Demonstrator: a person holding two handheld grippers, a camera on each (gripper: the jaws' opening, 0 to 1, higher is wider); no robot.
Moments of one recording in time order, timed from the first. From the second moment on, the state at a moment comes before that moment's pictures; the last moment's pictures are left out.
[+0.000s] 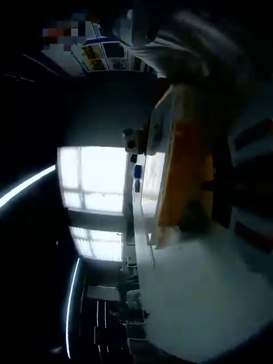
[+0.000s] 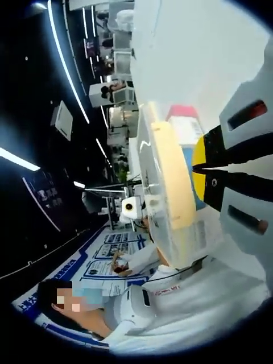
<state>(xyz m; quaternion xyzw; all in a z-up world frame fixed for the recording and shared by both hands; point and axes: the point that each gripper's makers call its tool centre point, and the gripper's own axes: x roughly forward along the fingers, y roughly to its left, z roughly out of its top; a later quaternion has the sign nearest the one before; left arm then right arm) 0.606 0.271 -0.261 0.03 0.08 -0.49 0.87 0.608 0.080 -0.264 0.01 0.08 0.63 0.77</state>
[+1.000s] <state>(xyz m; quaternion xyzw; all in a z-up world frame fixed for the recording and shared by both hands) 0.616 0.260 -0.257 0.10 0.08 -0.55 0.83 0.606 0.087 -0.274 -0.07 0.09 0.68 0.73</state>
